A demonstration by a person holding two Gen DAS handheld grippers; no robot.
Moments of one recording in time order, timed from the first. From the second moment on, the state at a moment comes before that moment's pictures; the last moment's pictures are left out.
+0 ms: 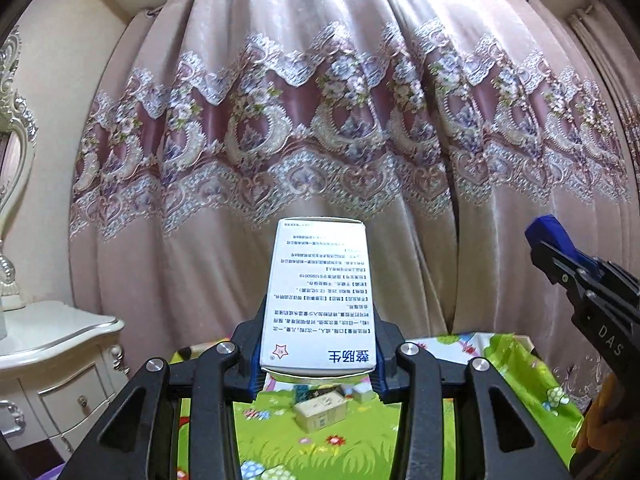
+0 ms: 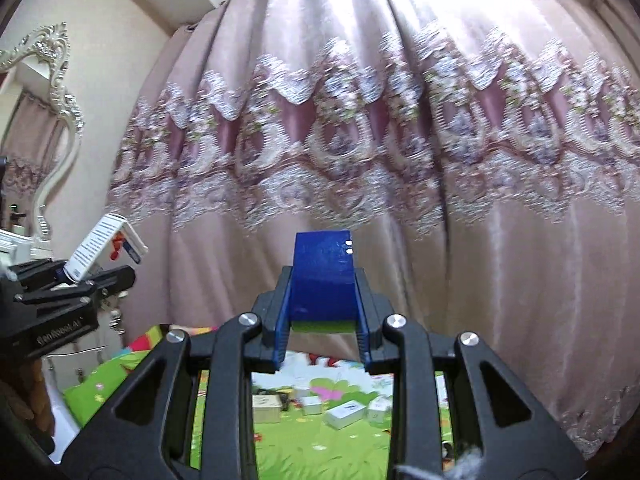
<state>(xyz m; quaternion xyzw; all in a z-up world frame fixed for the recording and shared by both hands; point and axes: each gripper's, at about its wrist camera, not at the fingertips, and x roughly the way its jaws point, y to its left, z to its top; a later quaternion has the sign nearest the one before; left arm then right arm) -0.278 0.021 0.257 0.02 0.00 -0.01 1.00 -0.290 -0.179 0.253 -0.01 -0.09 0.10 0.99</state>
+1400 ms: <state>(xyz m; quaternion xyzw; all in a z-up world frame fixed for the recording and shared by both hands) -0.360 0.254 0.108 -0.13 0.28 0.23 0.92 -0.305 0.116 0.173 -0.21 0.19 0.52 0.81</state>
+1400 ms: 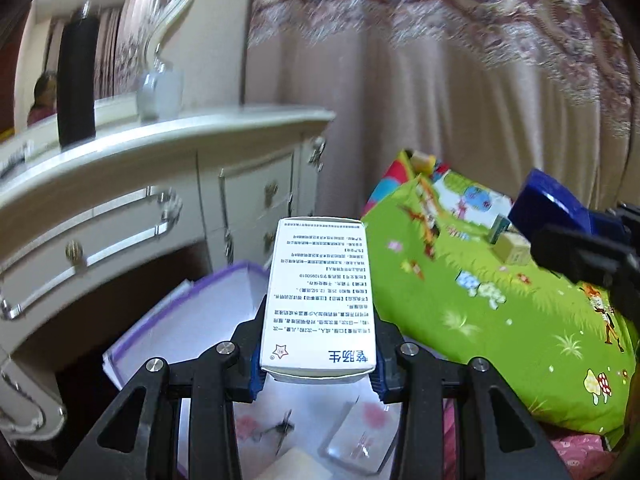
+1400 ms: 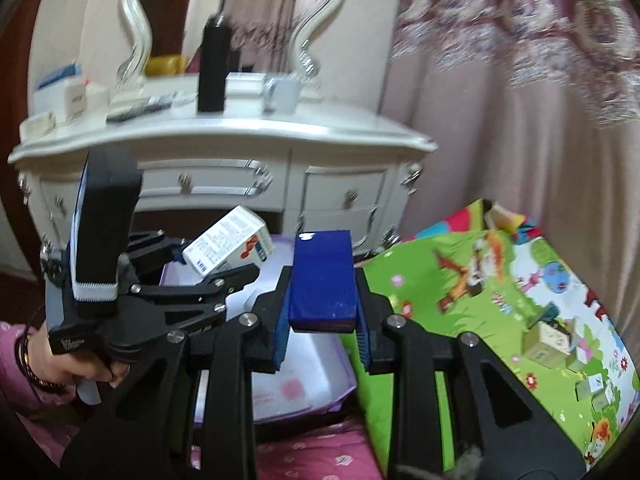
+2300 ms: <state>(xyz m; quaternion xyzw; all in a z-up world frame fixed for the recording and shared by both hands) -0.350 0.291 0.038 -0.19 0.41 0.32 0.83 -0.264 0.149 0.064 -0.19 0.35 0.57 0.72</state>
